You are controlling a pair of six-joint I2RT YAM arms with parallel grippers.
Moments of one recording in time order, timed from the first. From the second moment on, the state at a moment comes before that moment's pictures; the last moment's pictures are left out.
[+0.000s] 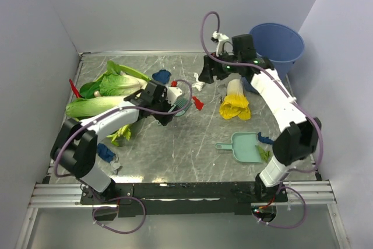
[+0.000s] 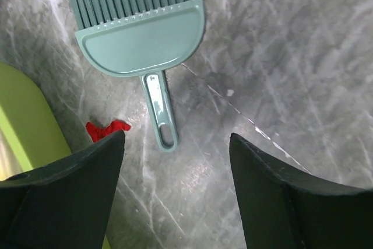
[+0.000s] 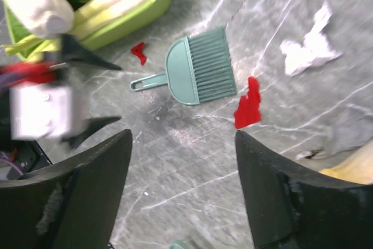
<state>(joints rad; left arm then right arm) -0.58 1.54 1.06 -0.36 0.12 0.27 0.32 1.69 1.68 -0.67 -0.52 0.01</state>
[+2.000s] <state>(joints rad) -0.58 1.75 1.24 -0.62 0.20 0.39 0.29 1.47 1.48 -0.68 -0.59 -0.15</state>
